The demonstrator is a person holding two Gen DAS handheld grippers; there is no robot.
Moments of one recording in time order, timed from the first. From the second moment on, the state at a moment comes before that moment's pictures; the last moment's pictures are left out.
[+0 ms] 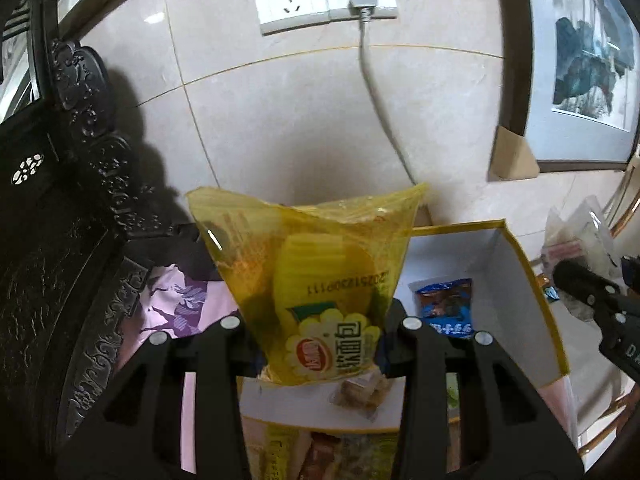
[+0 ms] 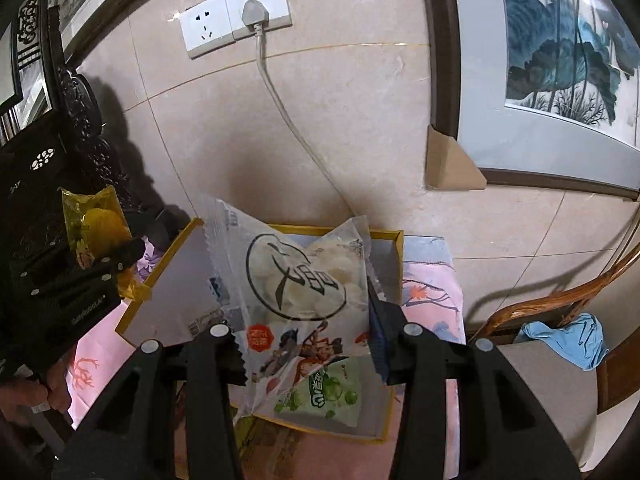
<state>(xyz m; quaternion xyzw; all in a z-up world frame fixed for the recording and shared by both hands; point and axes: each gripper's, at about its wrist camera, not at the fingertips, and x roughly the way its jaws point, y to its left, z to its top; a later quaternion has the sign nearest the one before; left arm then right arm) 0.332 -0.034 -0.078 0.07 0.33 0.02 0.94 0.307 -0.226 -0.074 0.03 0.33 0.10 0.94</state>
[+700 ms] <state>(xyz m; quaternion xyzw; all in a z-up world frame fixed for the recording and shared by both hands) 0.309 -0.028 -0.068 0.13 0.28 0.07 0.95 0.306 -0.232 -0.075 0.03 0.35 0.06 0.94</state>
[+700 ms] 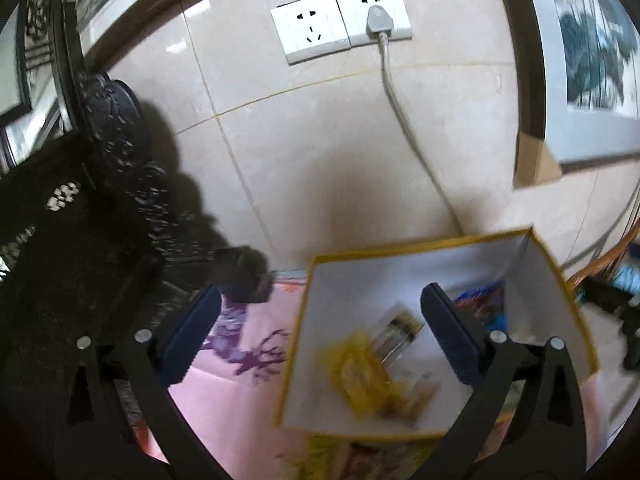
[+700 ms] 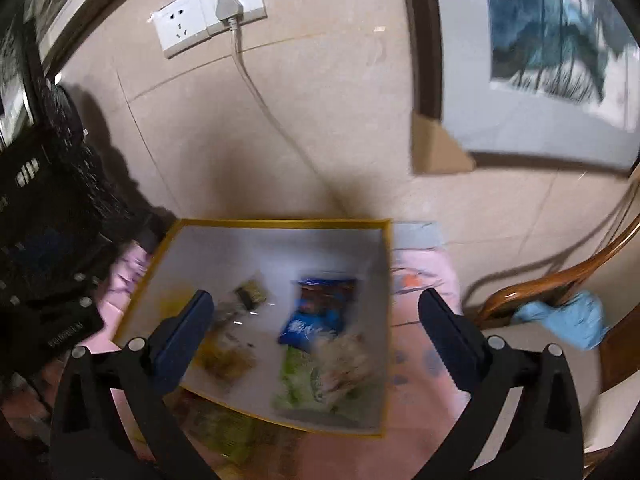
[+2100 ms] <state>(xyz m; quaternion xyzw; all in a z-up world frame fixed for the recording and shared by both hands) 0.146 -0.011 -0.274 0.03 0.46 -0.07 0.89 0.113 -0.224 -0.289 0.00 0.50 -0.05 0.87</state>
